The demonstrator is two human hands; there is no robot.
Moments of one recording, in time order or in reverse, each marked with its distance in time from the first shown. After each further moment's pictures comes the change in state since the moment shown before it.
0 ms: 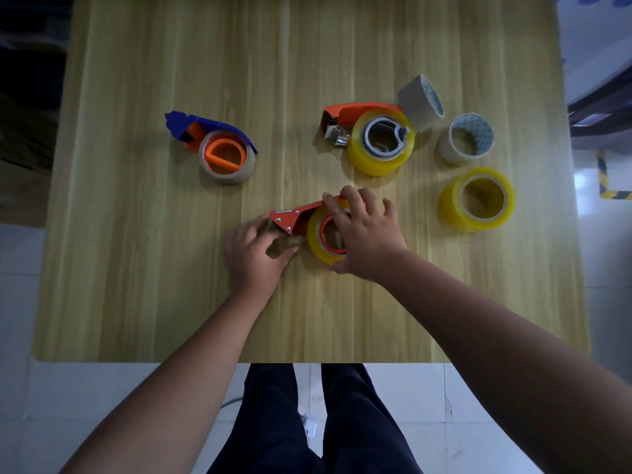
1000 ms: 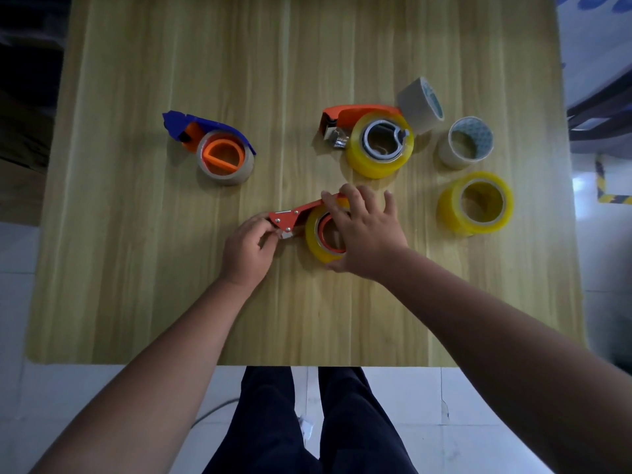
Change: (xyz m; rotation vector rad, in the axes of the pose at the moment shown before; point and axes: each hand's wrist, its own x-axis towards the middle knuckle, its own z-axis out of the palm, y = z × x) left_hand 0.023 -0.006 -0.009 -0.231 0.006 0.155; right_hand 0.006 0.006 -0.001 0.007 0.039 -0.018
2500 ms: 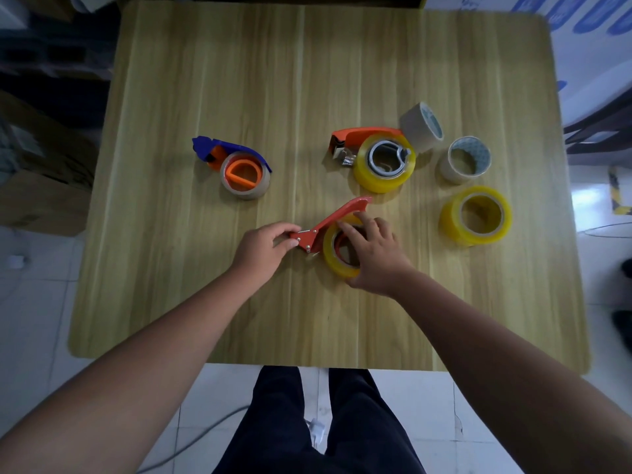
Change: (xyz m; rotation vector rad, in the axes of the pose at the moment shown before) left_hand 0.021 0.048 -0.043 -0.111 -0.316 -0.362; right_hand -0.017 0.009 0.024 0.288 -0.081 0.019
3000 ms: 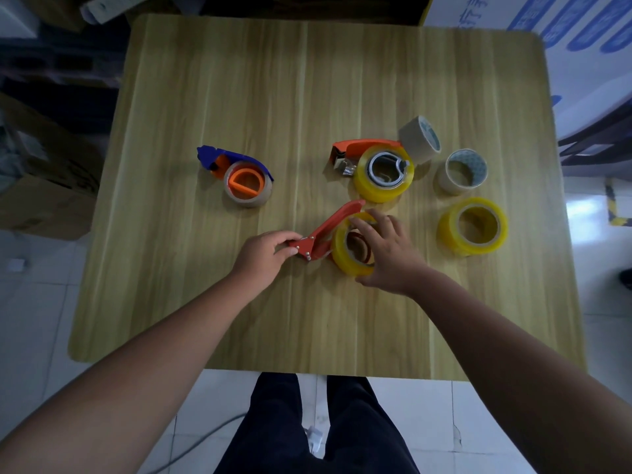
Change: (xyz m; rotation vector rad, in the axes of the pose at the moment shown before) left_hand 0.001 0.000 -0.004 0.064 -0.046 0.025; right_hand -0.005 0.022 -0.027 0.096 0.088 -0.067
